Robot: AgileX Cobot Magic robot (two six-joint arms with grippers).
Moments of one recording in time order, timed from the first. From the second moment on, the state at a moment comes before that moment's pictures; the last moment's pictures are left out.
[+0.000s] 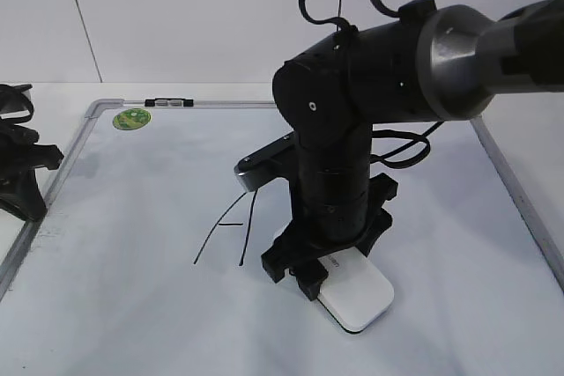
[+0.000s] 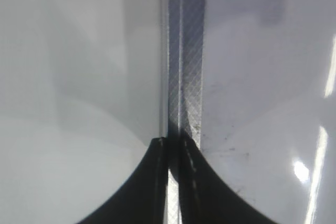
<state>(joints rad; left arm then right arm) 0.00 1.94 -1.21 -0.27 0.87 0.15 0.74 2.00 -1.41 -0.08 1.11 0.10</state>
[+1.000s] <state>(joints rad) 0.00 1.94 -1.21 -0.27 0.87 0.15 0.75 2.00 -1.41 -0.05 1.14 0.07</state>
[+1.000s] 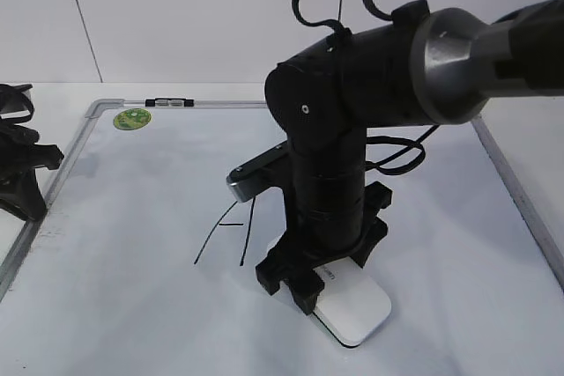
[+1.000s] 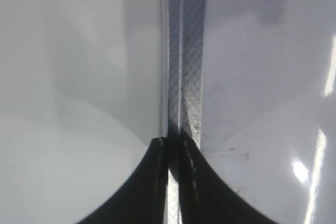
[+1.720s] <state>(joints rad) 0.00 1.94 -1.21 -0.27 0.87 0.15 0.76 2.02 -1.50 -0.32 1.20 0.26</state>
